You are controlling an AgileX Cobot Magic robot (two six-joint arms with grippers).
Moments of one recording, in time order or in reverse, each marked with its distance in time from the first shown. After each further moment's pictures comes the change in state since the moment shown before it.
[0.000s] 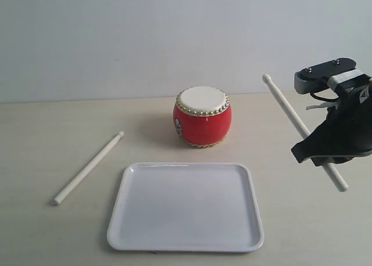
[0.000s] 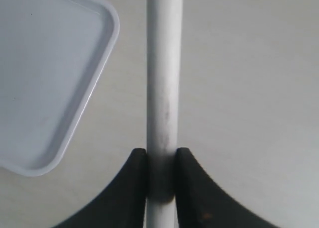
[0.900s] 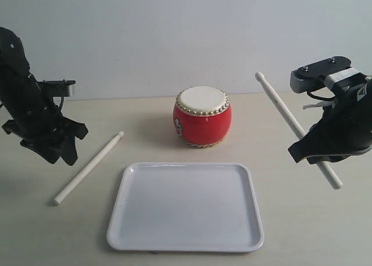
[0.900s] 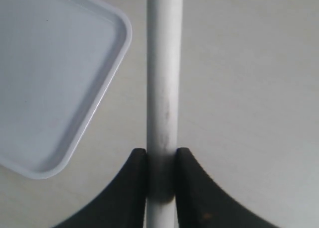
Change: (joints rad) left arm -0.205 1.203 -0.771 0.017 0.782 0.435; right arm 0.000 0.000 0.000 0.047 -0.020 -0.074
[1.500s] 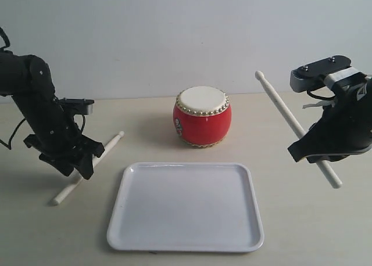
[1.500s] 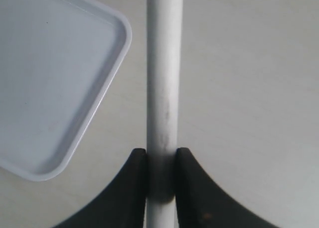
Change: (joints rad) left arm -0.047 0.110 0.000 0.018 -0.109 -0.013; right arm 0.000 0.000 0.000 0.000 -0.006 -0.002
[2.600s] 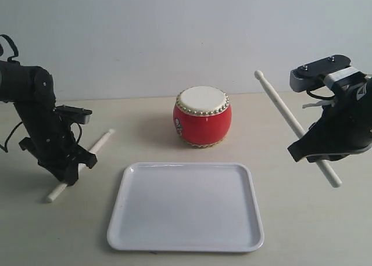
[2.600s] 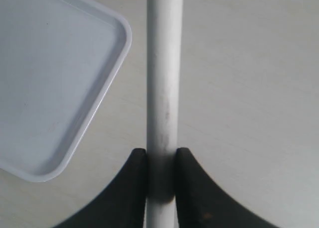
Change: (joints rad) left arm 0.002 0.048 -0.003 0.115 -0.020 -0.003; right arm 0.000 0.000 0.000 0.000 -0.006 -0.006
